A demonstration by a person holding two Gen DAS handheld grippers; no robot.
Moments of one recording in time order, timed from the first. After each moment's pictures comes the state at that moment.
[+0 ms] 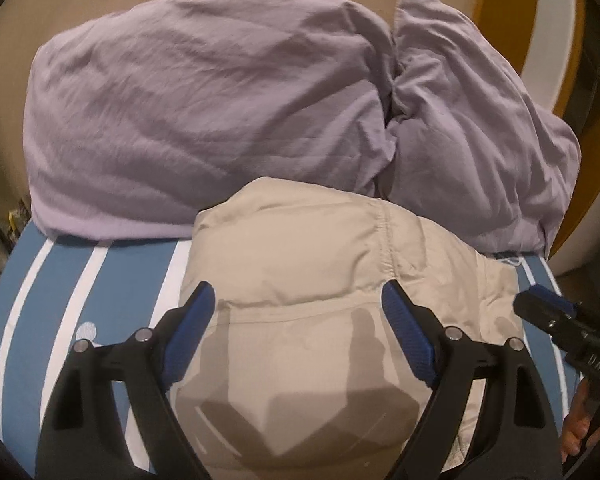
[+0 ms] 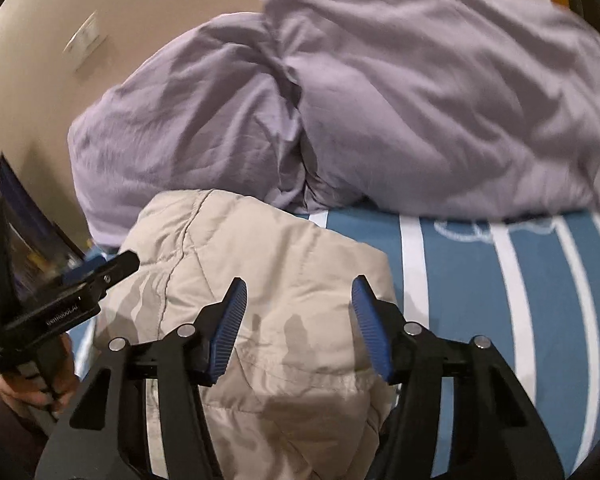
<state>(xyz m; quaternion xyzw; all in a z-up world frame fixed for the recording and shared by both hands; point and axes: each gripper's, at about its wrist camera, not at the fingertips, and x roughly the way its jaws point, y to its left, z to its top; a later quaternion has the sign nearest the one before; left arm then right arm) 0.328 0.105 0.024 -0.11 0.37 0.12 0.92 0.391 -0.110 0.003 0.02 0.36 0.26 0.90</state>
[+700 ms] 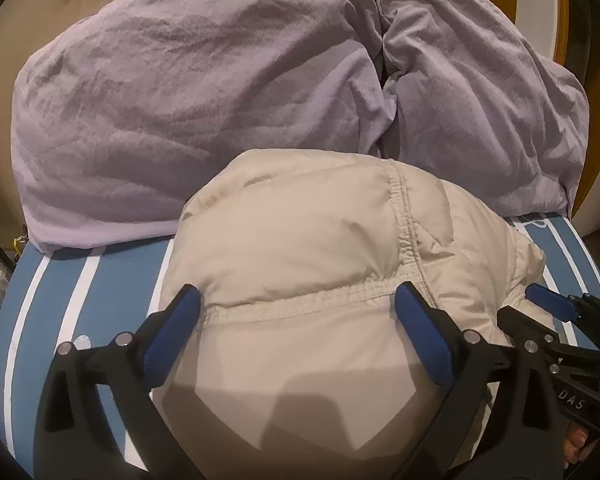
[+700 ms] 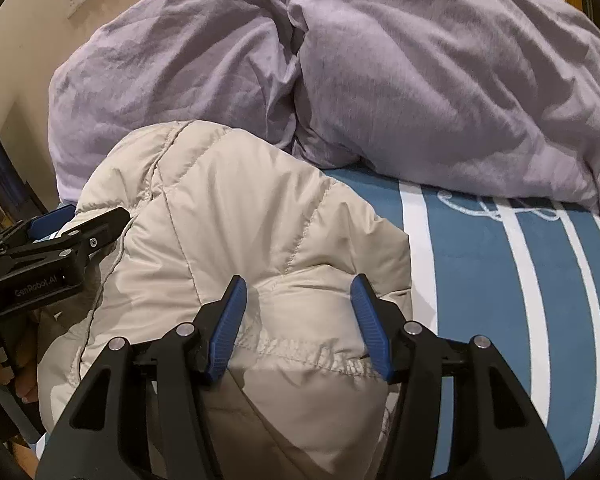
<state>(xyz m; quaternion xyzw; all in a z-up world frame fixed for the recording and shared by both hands) 0.346 0.095 -0.018 -0.05 0.39 0.12 0.91 0.393 -0.091 -0.053 -0.03 0.38 0.23 0.89</state>
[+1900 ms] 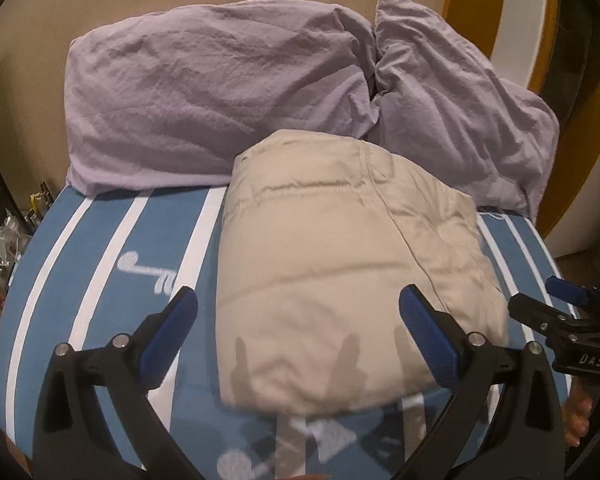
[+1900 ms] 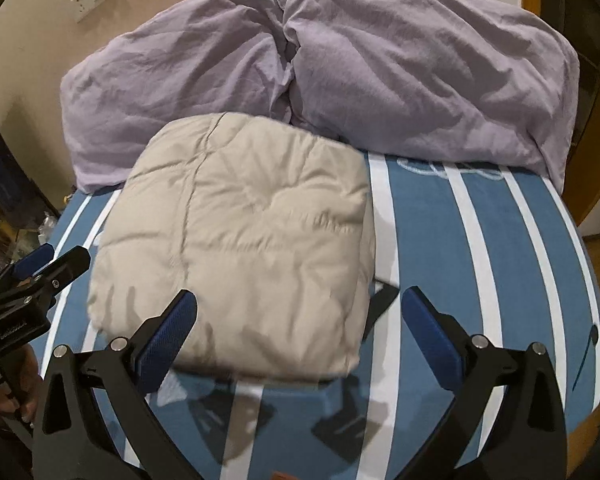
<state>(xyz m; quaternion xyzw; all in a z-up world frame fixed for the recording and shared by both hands) 0.203 0.078 0.031 -0.11 0.38 0.12 0.91 0.293 -0.122 -0.002 -0.02 0.41 0.20 0.89</state>
